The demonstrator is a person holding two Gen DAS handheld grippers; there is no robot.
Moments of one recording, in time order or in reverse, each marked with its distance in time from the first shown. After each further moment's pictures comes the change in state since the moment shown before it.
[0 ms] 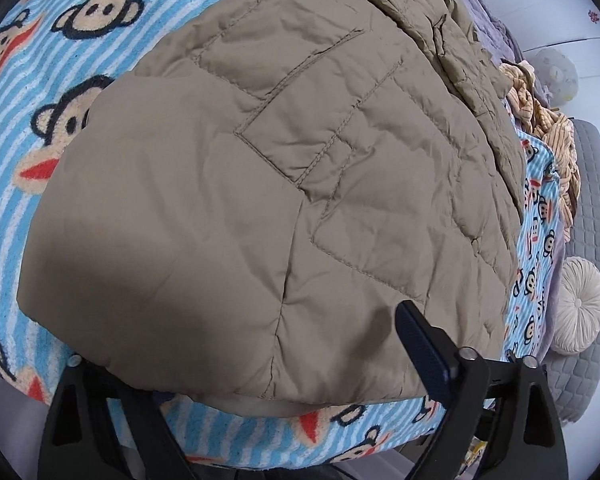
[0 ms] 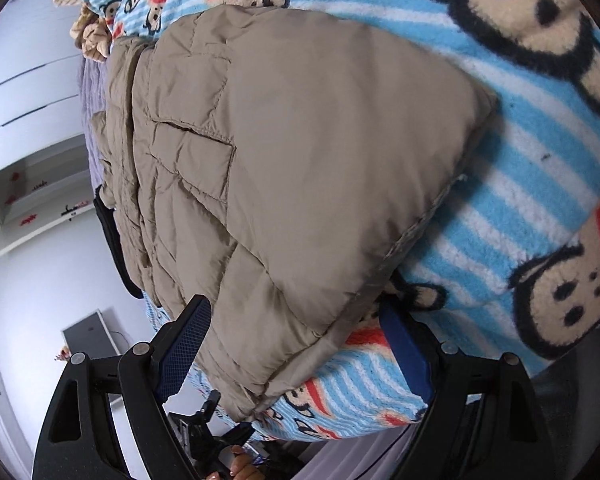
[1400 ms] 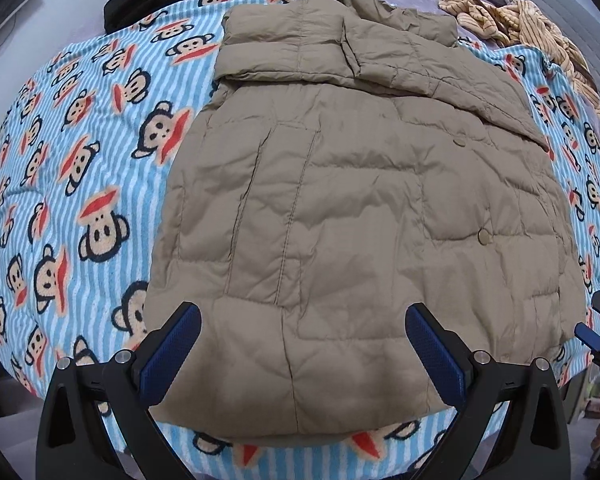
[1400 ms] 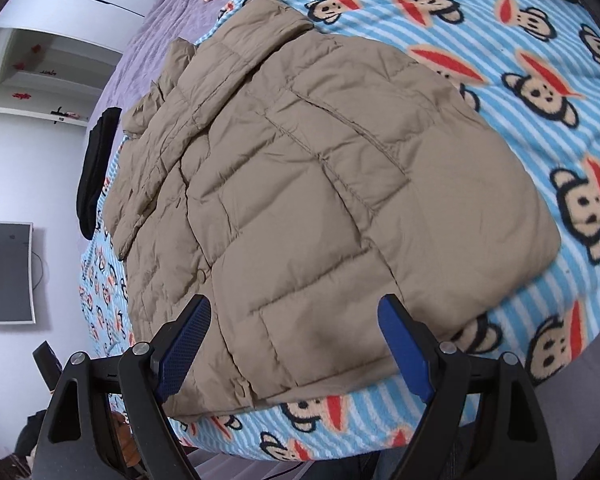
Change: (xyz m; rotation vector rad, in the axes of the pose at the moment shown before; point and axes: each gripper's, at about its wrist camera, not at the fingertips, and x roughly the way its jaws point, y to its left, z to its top) left arm -0.037 -0.089 0.021 0.476 -0.118 0.369; right arm -0.001 0.120 -0.059 -0.482 -0.145 -0.266
